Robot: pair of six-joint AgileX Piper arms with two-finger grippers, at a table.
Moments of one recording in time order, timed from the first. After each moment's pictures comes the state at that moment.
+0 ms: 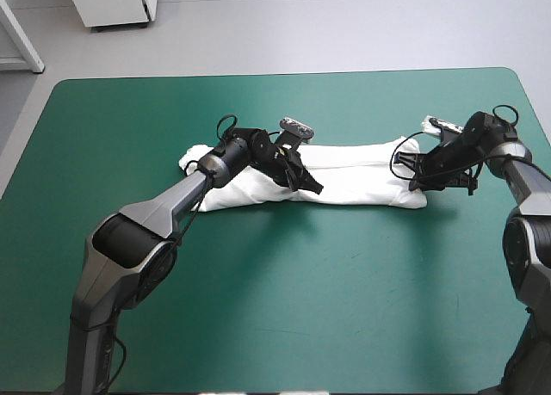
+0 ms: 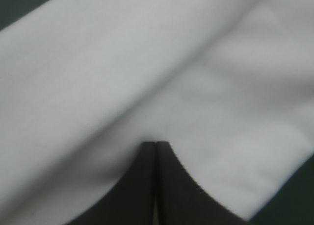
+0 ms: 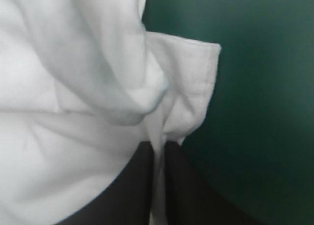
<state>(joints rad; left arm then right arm) -0.55 2.18 -1.82 -0.38 0.78 0.36 -0.06 1.96 -1.47 0.36 0.95 -0.05</state>
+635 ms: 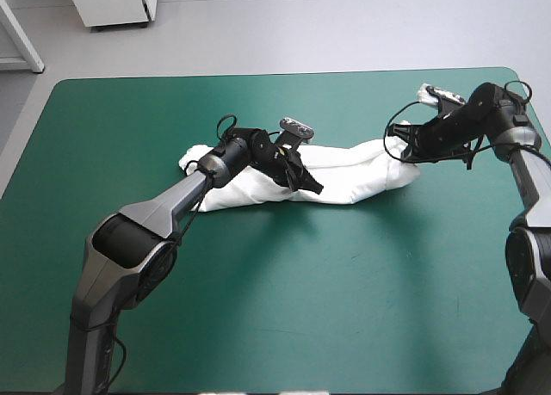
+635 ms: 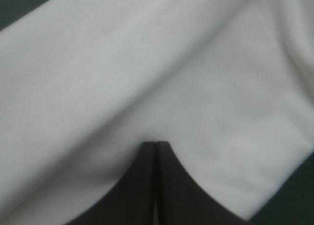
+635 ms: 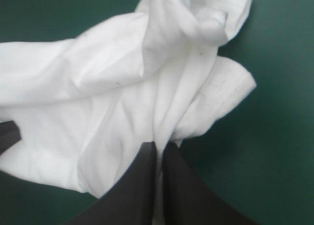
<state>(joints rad) -0.55 2.18 -1.82 -0.38 0.78 0.36 -0.04 1.89 -1.65 0.43 1.06 -0.07</state>
